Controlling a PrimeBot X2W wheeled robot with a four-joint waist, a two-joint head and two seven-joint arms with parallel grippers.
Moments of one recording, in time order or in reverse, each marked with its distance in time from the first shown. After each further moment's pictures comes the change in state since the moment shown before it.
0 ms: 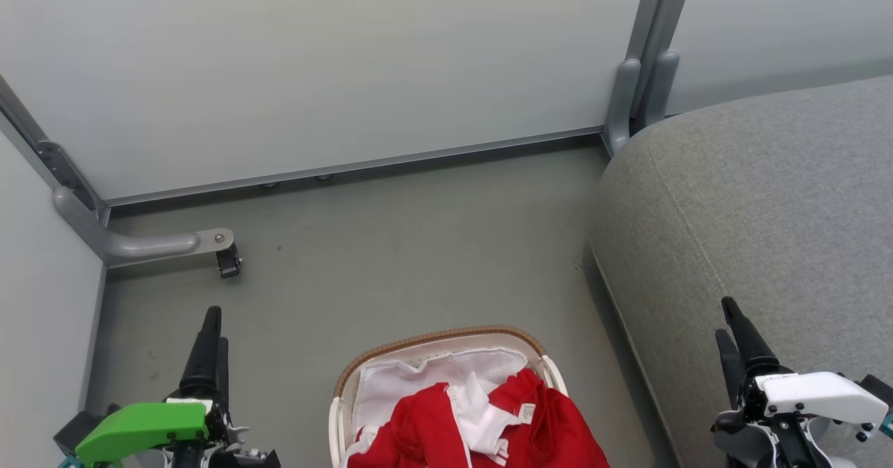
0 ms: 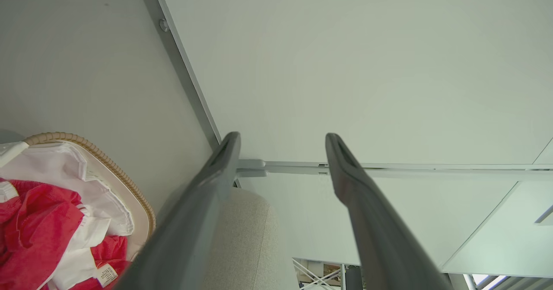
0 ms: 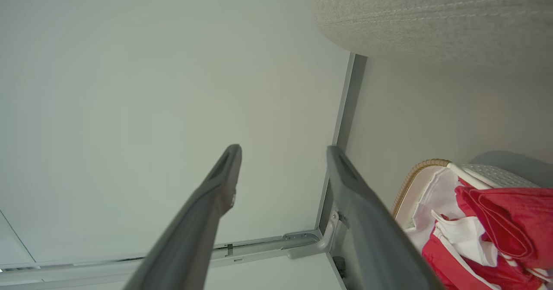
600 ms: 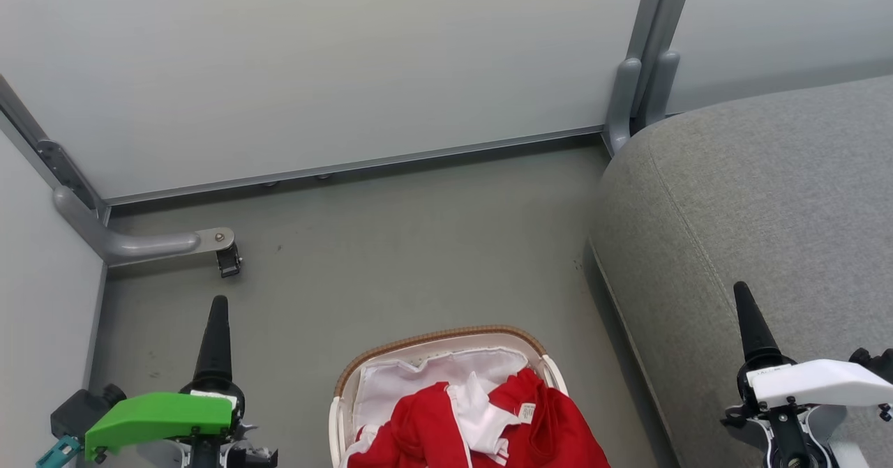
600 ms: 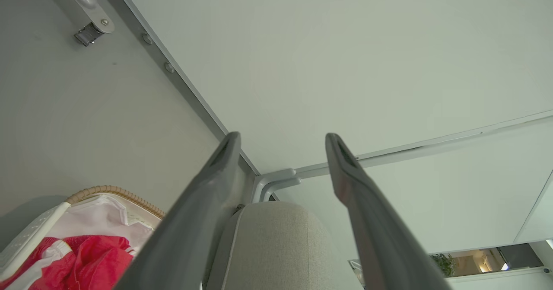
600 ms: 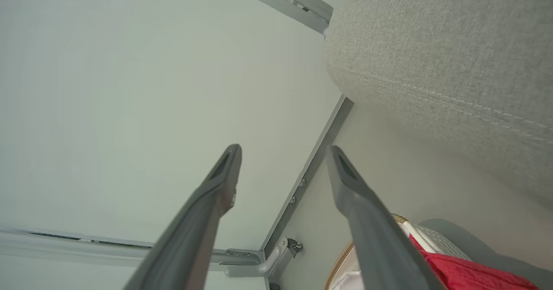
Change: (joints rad) left arm 0.000 0.001 -0.028 -0.036 0.274 0.000 -0.072; right arm 0.000 -0.003 -0.018 -0.049 -0.327 0.000 -0.072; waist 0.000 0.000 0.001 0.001
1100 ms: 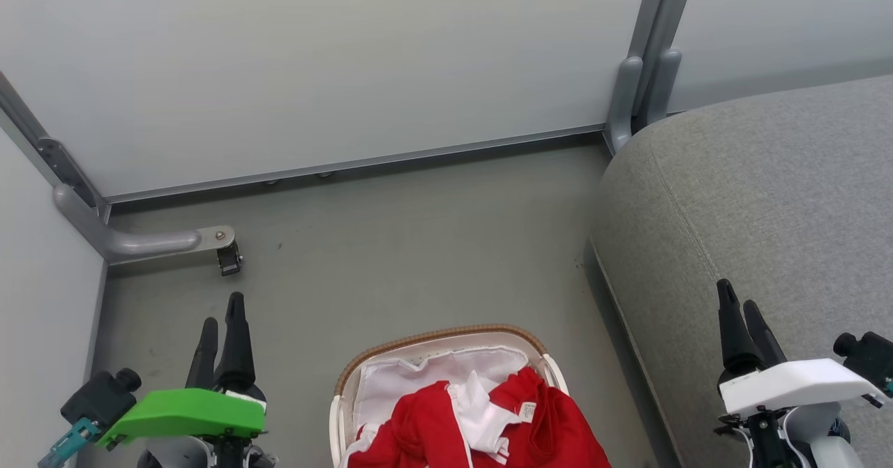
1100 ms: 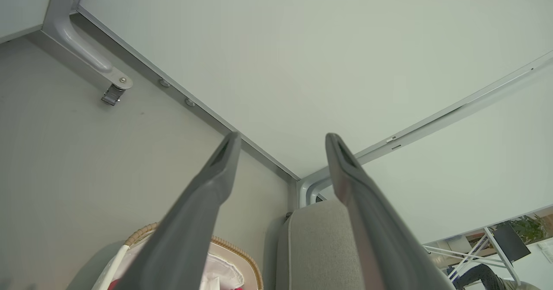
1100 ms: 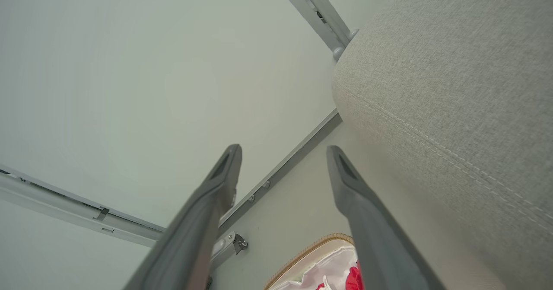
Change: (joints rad) left arm 0.005 0.002 -0.033 -0.026 0.308 0.020 -0.052; right arm 0.020 -0.005 0.036 -0.050 -0.325 0.000 -0.051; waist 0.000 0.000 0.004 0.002
